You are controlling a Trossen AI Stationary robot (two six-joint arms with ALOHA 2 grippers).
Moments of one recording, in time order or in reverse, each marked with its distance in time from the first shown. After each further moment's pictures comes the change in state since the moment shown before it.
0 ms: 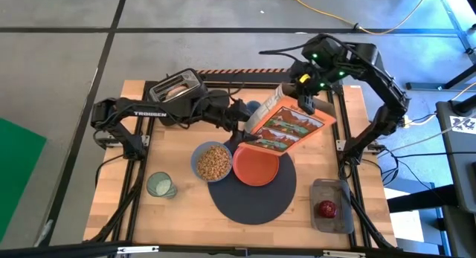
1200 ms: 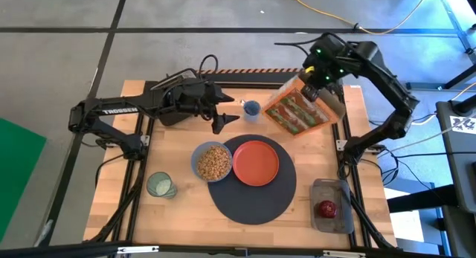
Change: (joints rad) left arm 0.043 -0.262 -0.002 -0.287 -0.288 0.103; right arm -0.262 -0.123 -0.354 -0.001 0.294 0.032
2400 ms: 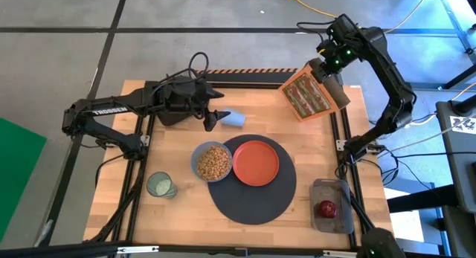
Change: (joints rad) left arm 0.002 -0.072 0.000 -0.112 -0.089 0.001; right arm -0.363 0.060 -0.029 0.008 -0.088 -0.129
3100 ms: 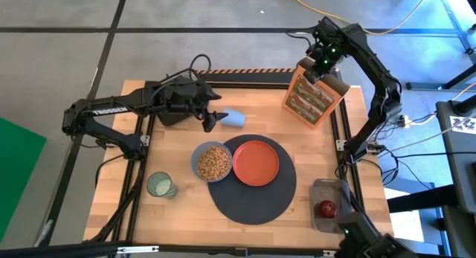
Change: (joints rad) left arm 0.000 0.000 0.000 -0.073 -0.017 -0.019; right arm 0.003 0.142 -0.003 -0.009 0.023 -0.048
